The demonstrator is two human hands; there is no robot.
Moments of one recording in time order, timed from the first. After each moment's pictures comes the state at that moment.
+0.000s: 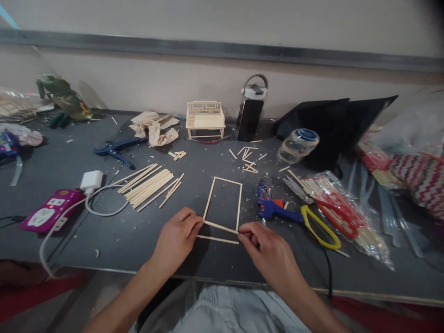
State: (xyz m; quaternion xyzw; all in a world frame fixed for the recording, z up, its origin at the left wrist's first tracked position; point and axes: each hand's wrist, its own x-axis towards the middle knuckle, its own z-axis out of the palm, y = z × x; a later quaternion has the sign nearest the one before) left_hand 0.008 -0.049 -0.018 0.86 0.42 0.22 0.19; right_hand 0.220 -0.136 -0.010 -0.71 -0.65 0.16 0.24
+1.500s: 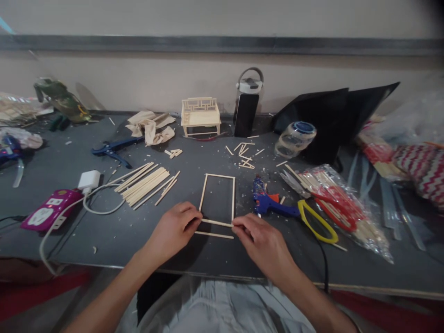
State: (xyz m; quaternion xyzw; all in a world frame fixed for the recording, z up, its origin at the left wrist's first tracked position) left_hand 0.012 -0.037 -0.005 0.89 0.36 0.19 0.23; right_hand 0.227 -0.129 -0.008 -0.66 -0.69 0.16 0.26
